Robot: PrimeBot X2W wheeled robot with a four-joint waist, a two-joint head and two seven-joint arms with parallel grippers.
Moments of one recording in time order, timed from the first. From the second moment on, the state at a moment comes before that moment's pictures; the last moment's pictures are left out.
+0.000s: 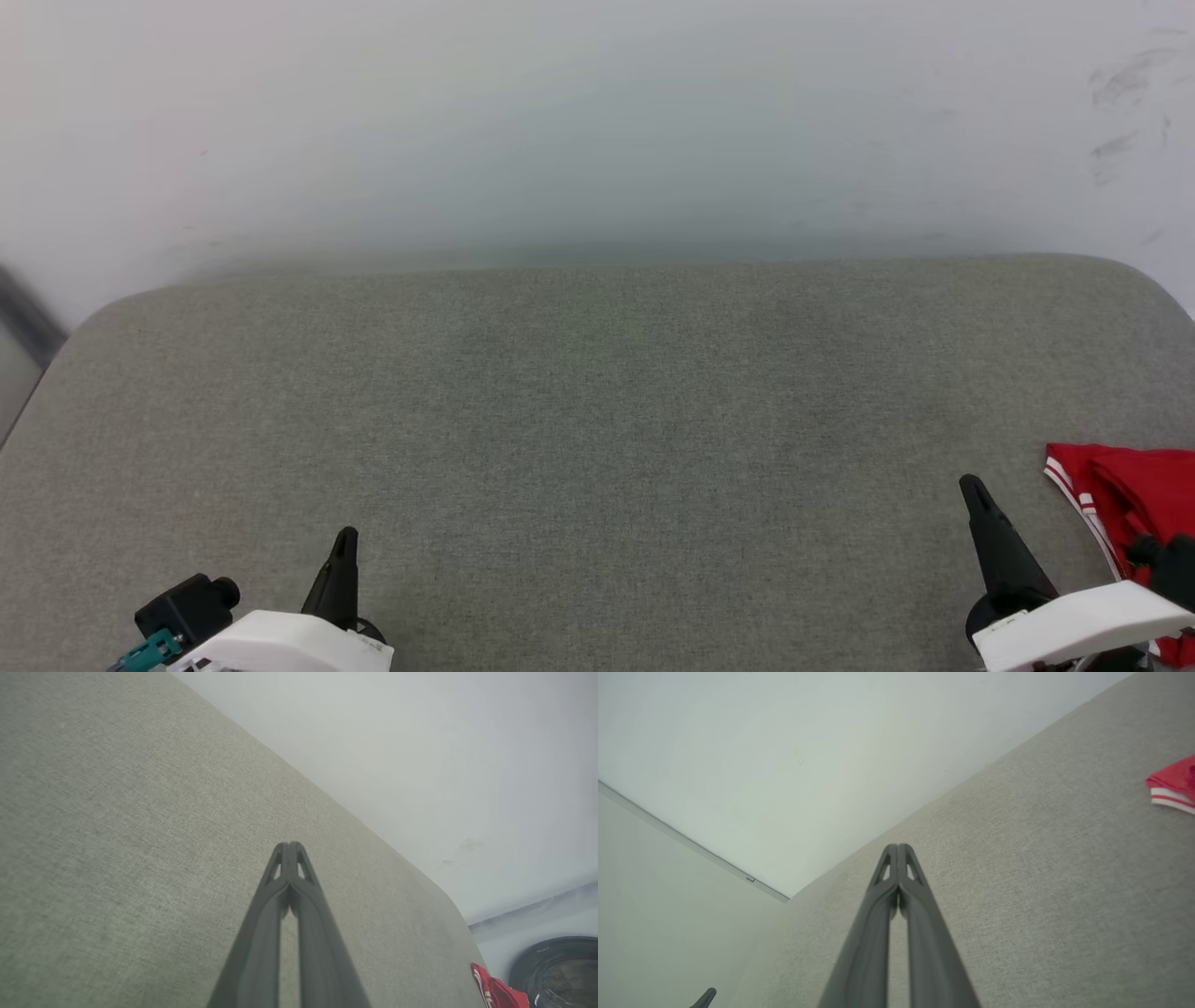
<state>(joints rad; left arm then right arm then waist) 0.05 0.18 -0.13 0.16 -0.89 0.06 -0.11 0.08 -0.06 -0.05 0.01 0.77 0.13 0.08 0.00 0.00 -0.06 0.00</state>
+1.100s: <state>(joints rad) -0.02 0.13 -0.03 0.20 -1.24 -0.03 -0.01 -0.01 -0.06 -0.07 0.12 1.18 0.13 0.08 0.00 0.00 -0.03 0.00</state>
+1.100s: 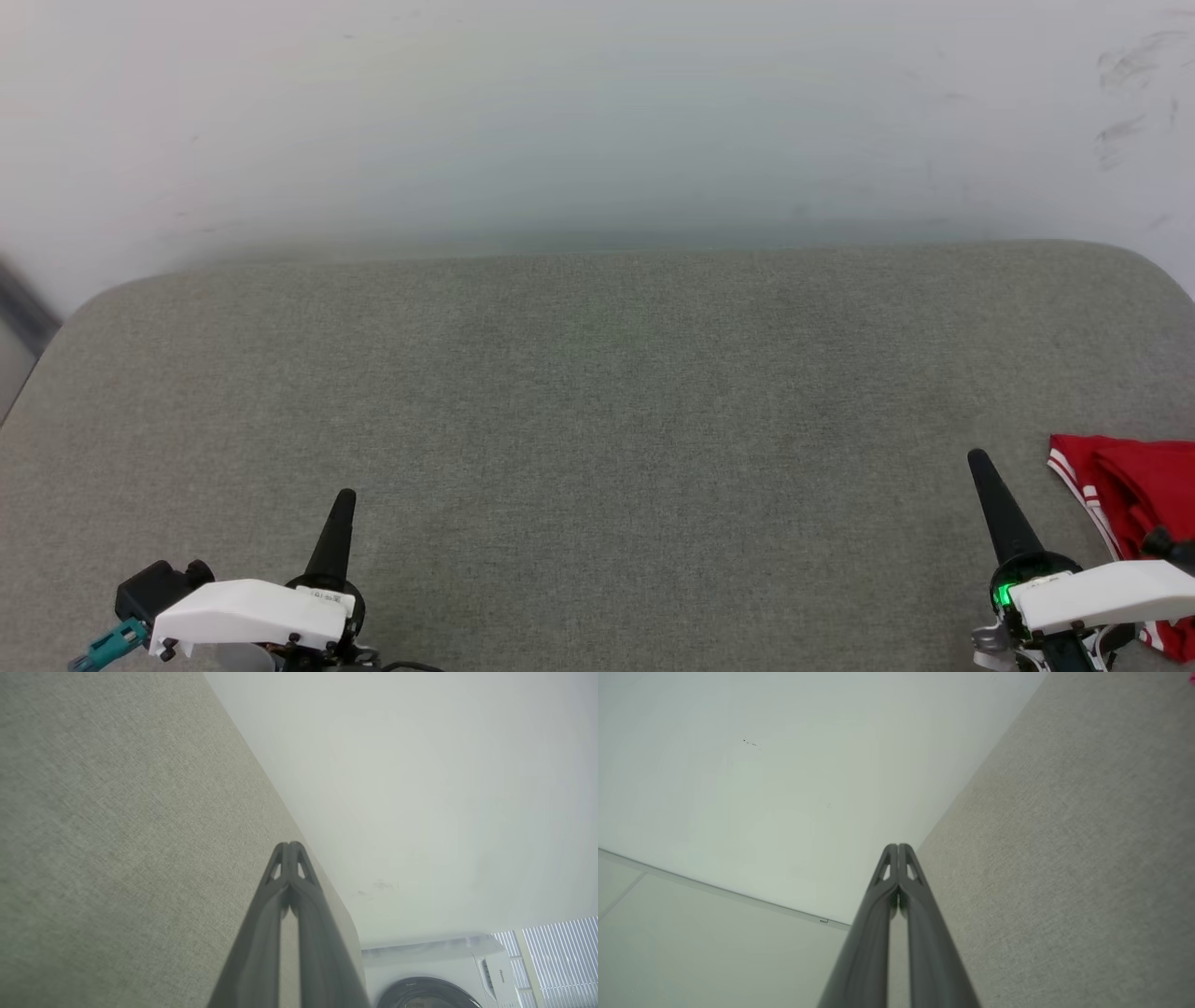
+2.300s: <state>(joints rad) -0.07 0.08 0.06 0.23 -1.51 -0.10 0.07 -0.07 -0.06 -0.09 0.21 1.49 0.13 0.09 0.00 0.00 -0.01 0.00</state>
